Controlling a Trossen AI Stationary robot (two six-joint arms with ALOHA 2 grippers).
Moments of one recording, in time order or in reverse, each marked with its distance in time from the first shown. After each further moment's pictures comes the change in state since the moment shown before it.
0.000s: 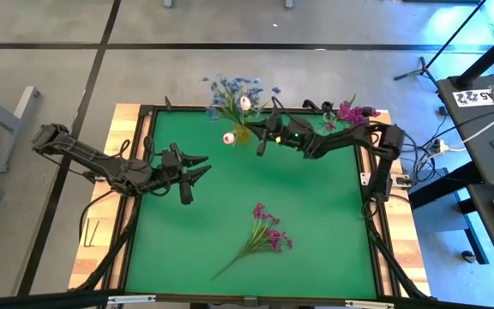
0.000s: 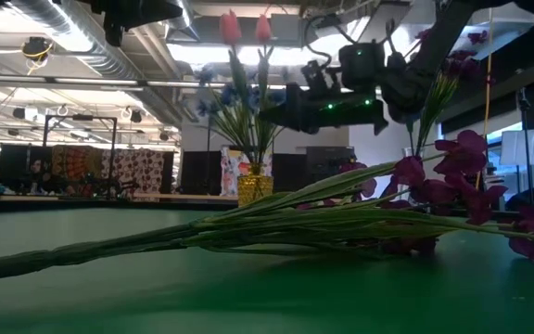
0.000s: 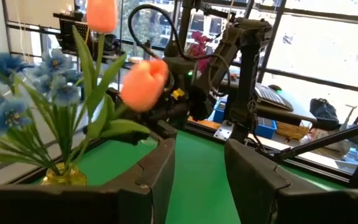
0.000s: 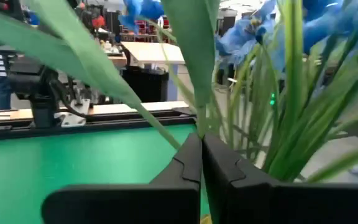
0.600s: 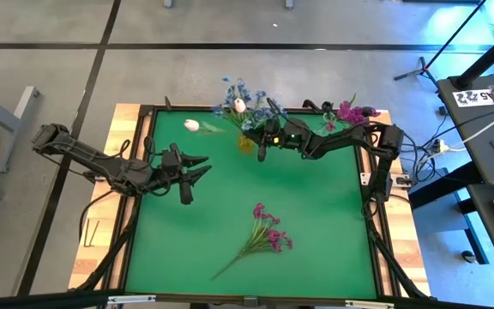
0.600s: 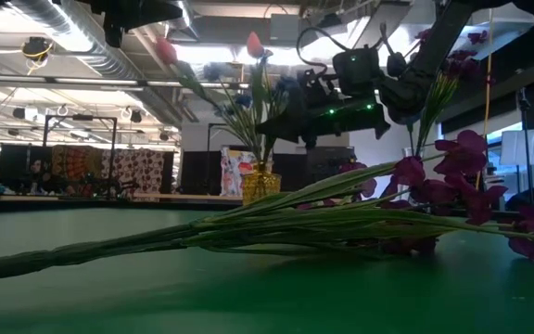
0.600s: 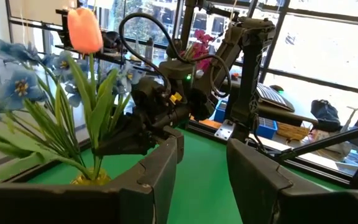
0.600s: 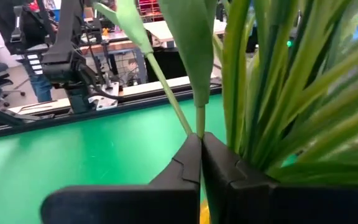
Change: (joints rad) left arm 0.000 0.000 0.000 -0.004 0.000 -0.020; right arm 0.002 0.008 0.000 -0.105 -0.090 0.145
